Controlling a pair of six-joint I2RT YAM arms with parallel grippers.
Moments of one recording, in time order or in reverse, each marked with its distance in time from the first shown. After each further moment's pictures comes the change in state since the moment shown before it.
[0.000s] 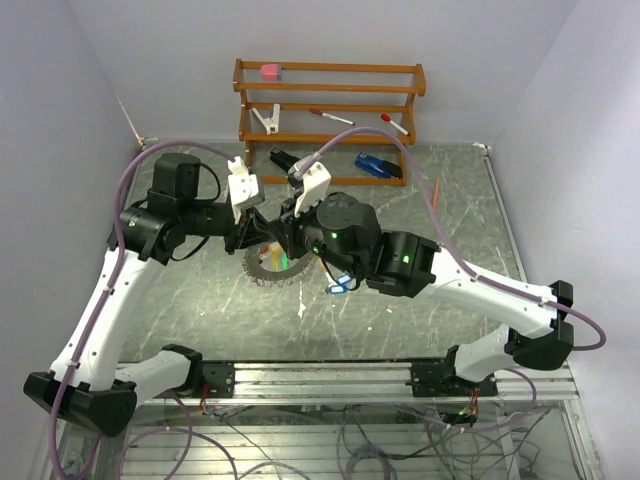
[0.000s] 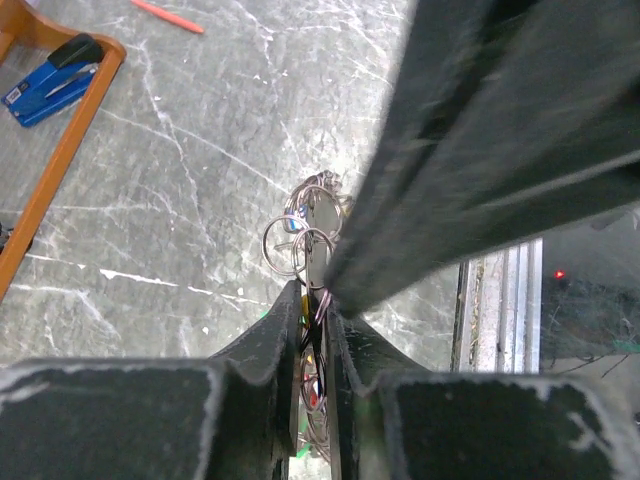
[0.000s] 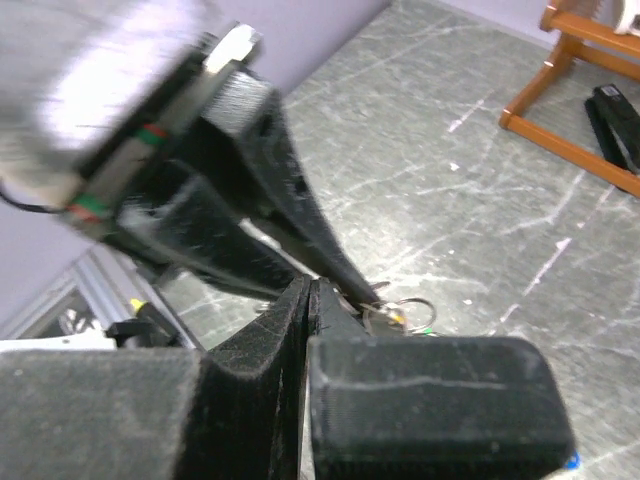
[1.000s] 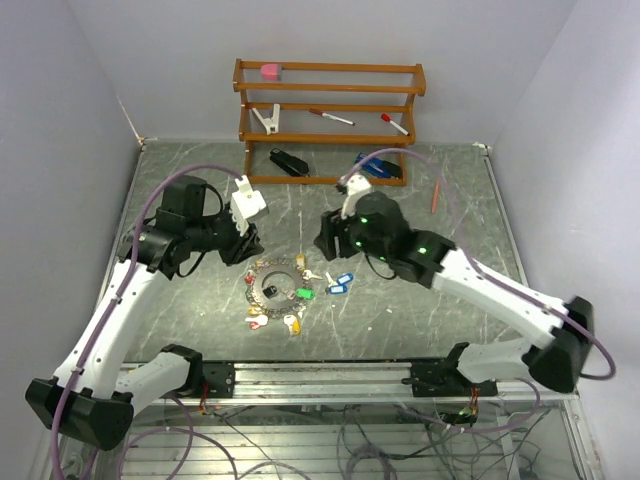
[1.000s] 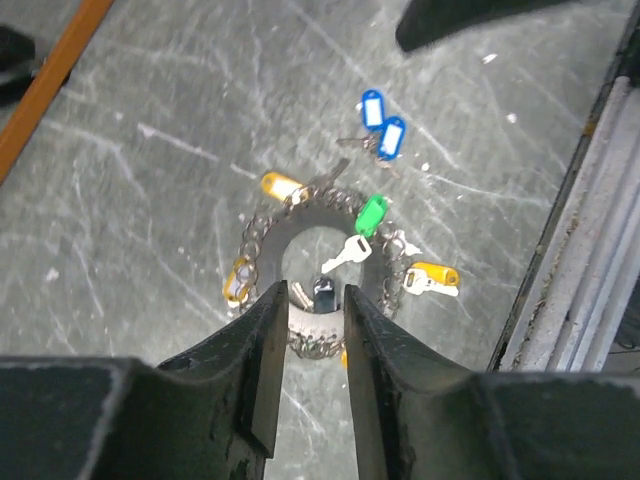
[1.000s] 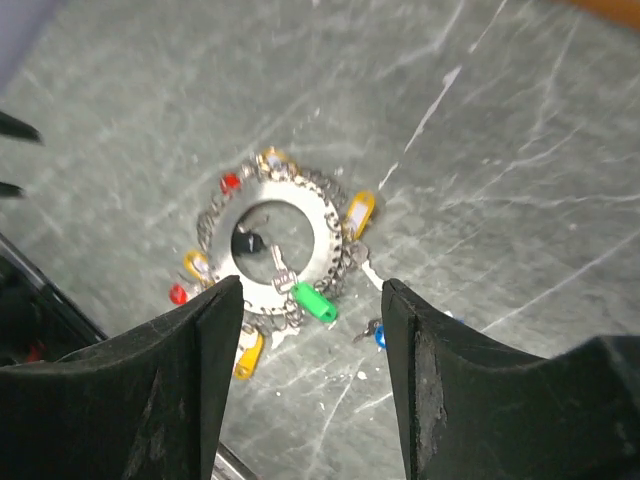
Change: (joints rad) left arm 0.002 -0.064 -0.184 0.030 -0.276 -0.005; right arm -0.336 -0.232 -0.449 0.029 -0.230 0.031
